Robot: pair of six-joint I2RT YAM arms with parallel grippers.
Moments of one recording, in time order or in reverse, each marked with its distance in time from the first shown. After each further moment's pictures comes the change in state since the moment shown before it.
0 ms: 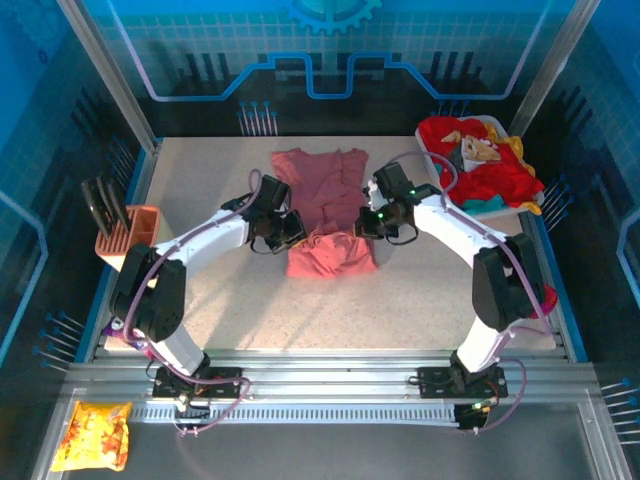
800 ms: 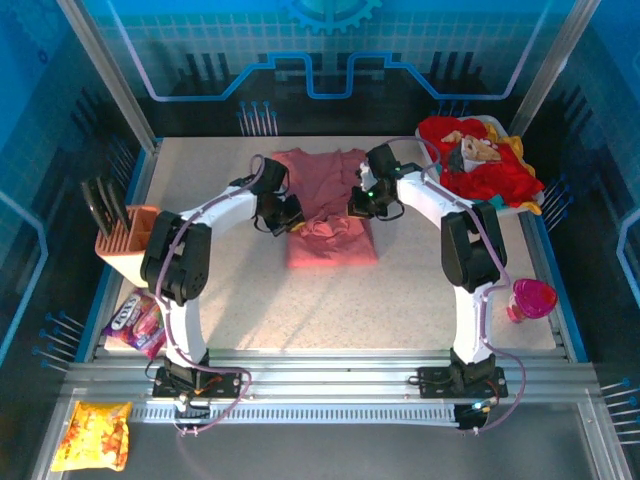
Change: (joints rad) left arm 0.100 0.275 0.229 -0.025 0.056 0.035; right arm -0.060 0.328 0.305 -0.005 -0.040 -0.029
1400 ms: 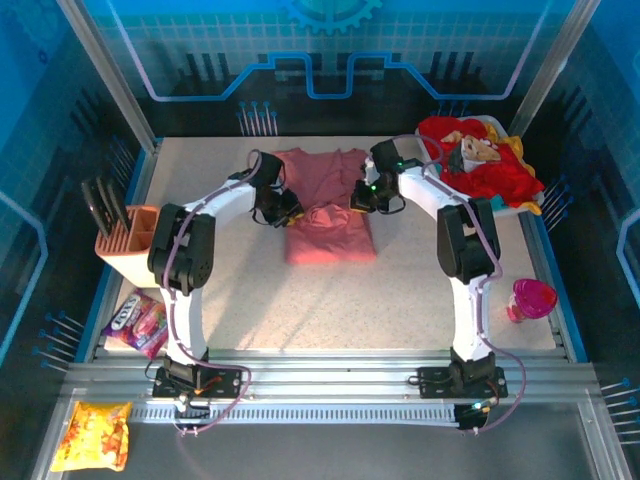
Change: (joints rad) left arm 0.051 0.093 0.088 -0.002 0.026 0.023; right arm -0.043 0.109 0.104 0.009 -0.023 0.034
